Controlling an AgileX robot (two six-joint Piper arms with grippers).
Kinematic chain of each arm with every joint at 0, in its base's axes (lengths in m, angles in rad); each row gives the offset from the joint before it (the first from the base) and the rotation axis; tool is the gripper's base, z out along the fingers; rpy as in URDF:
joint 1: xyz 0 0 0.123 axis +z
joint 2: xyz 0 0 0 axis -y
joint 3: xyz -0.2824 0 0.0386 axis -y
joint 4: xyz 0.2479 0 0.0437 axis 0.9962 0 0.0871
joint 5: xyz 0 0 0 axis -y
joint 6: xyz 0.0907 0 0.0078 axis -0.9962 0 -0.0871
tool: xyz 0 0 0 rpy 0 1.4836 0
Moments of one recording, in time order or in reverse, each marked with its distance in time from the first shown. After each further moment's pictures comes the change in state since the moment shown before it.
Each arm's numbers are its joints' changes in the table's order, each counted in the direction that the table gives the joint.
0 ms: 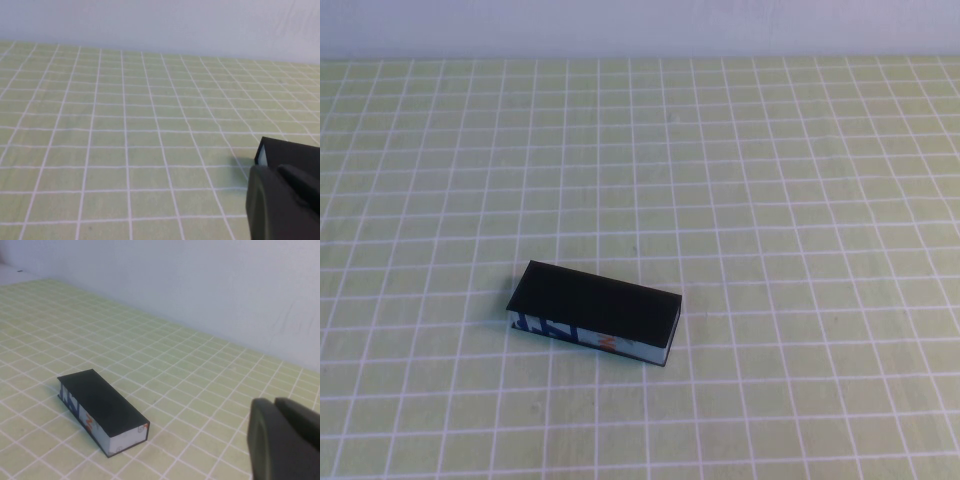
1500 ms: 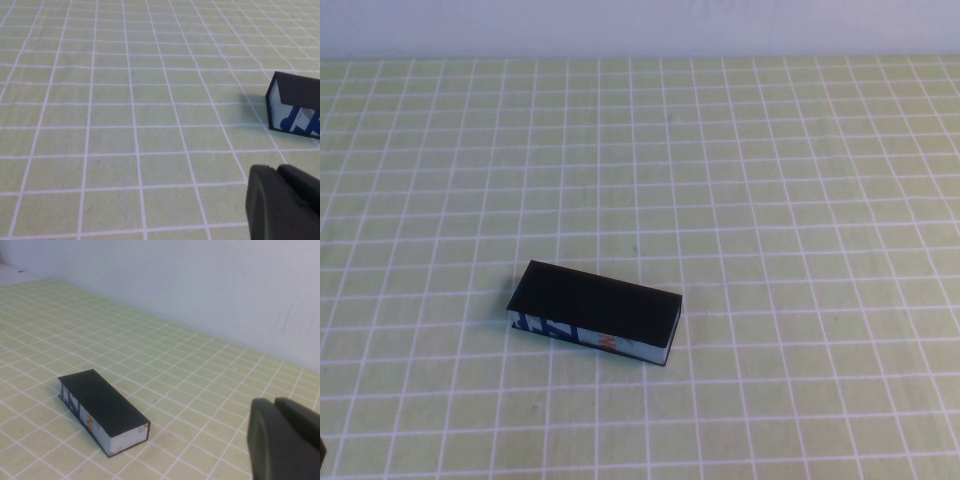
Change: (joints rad) right arm 0.000 0.000 0.000 0.002 0.000 0.000; left arm -0.069 0.000 0.000 0.156 -0.174 0.145
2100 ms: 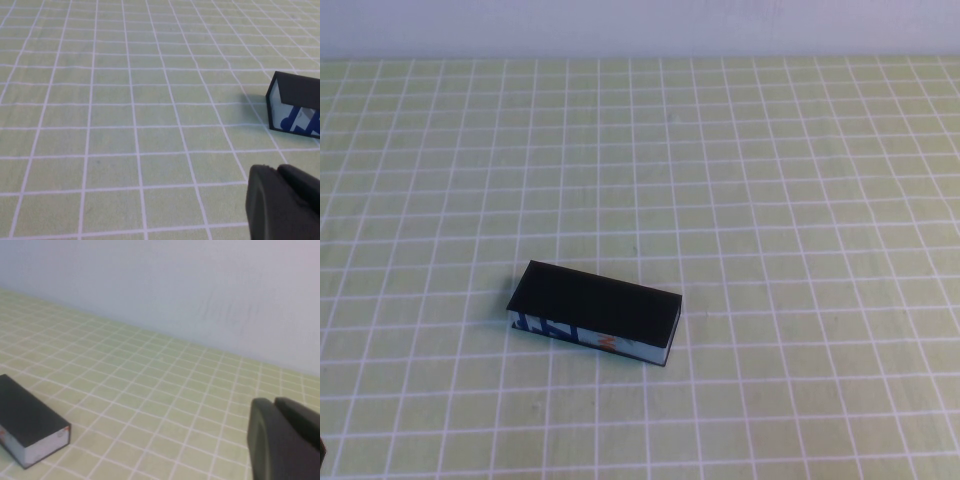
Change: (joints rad) right arm -0.214 0.000 0.000 0.000 0.000 0.000; left arm 0.000 0.000 0.000 0.004 0.000 -0.002
